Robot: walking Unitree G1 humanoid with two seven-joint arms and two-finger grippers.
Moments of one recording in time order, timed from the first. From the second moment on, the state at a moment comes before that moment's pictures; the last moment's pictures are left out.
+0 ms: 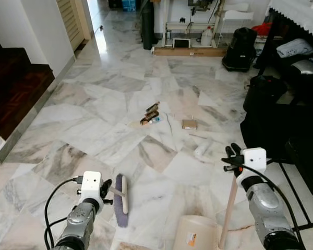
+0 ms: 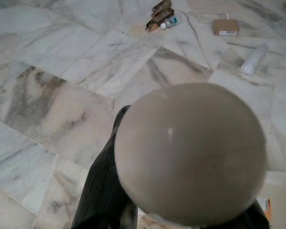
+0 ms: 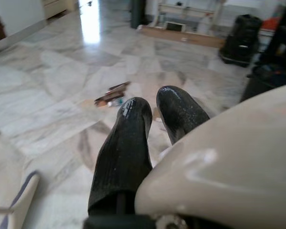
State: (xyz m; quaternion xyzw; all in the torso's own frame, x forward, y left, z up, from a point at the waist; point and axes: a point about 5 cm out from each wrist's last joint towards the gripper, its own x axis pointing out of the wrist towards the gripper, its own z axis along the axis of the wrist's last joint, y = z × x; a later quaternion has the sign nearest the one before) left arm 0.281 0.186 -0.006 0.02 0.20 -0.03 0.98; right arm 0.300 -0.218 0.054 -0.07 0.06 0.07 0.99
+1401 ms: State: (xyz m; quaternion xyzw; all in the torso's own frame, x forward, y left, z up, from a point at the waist) left arm 0.279 0.188 -0.007 0.02 0.21 -0.03 0.98; right arm 0.290 -0.229 0.029 -0.13 0.13 0.00 0.98
